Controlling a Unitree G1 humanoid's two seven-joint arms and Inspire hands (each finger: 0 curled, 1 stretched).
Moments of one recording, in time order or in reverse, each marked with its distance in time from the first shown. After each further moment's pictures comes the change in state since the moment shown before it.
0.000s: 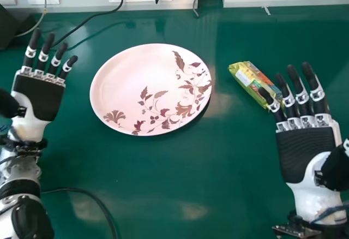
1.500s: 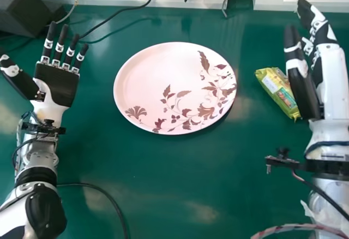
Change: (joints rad) left arm -0.138 -0.091 -0.046 0.038 0.014 0.073 0.277; right arm -0.328 -0.105 -0.018 -0.280 -1.016 0.437 -0.400
